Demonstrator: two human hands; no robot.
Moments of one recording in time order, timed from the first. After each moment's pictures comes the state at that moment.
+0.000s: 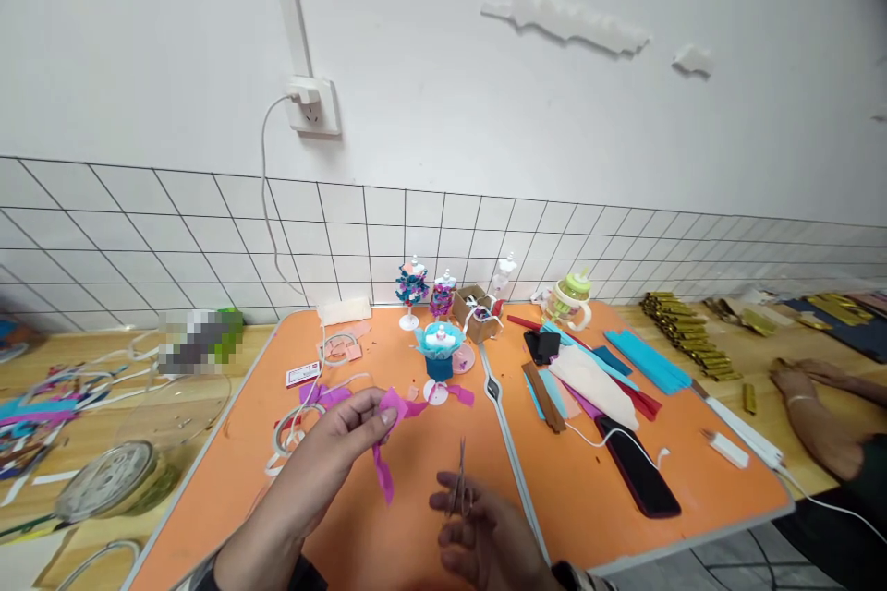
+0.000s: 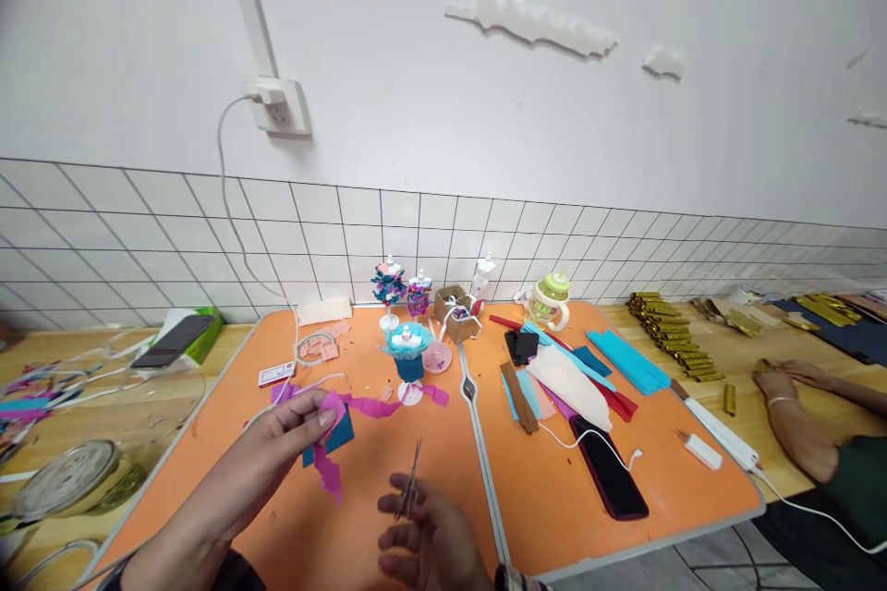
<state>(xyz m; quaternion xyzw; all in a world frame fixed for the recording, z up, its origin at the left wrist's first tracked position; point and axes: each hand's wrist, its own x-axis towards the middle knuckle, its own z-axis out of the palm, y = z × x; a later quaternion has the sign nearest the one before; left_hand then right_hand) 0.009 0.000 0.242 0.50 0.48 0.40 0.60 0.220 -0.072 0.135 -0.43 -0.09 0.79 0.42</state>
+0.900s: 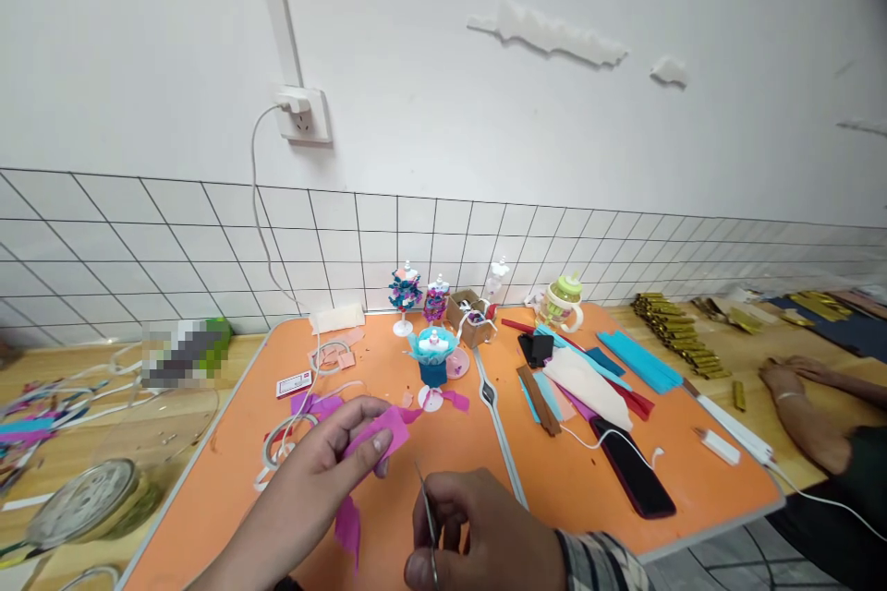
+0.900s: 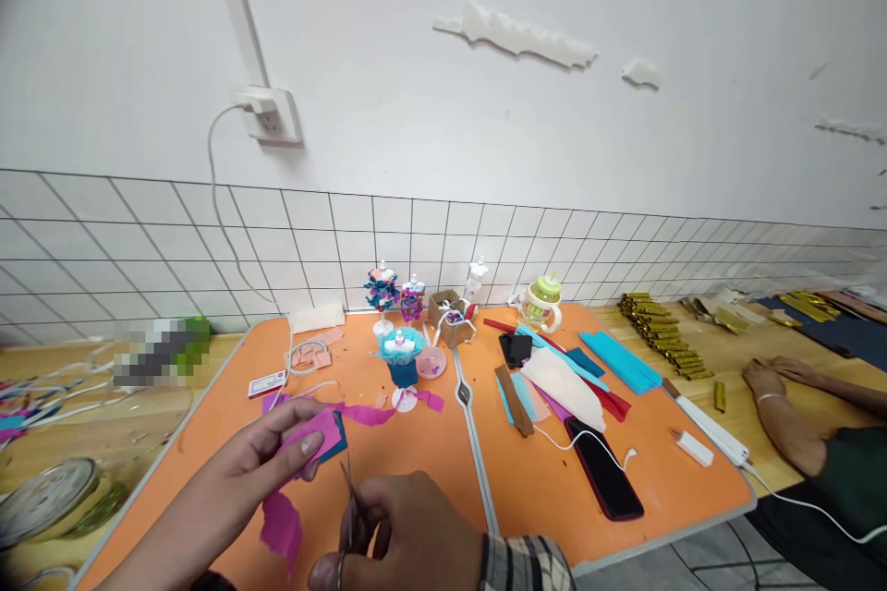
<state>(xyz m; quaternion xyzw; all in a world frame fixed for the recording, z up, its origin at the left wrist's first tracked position) 0.006 -0.015 0.261 0.60 0.50 0.36 0.52 0.219 -0.056 0.243 -0.46 -0.65 0.56 0.22</state>
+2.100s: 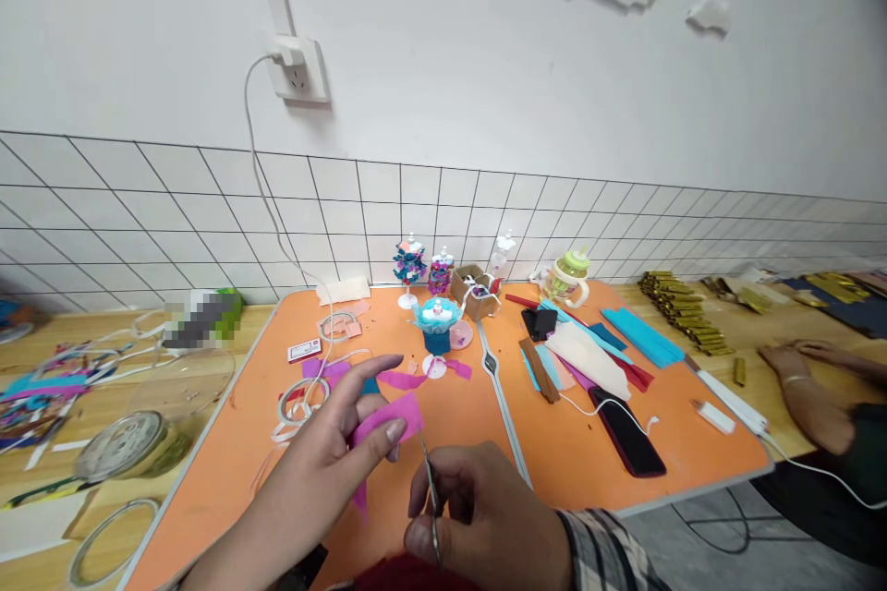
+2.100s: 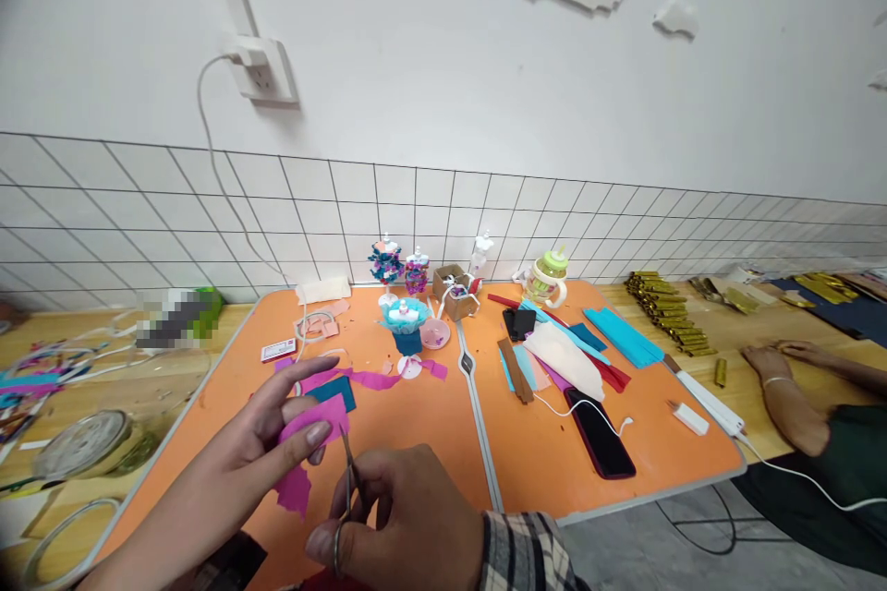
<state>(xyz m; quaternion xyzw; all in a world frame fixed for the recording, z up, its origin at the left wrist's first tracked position) 0.018 -0.048 0.275 0.57 0.51 0.34 0.55 0.214 -0.080 0.255 -0.46 -0.64 0.56 0.27</state>
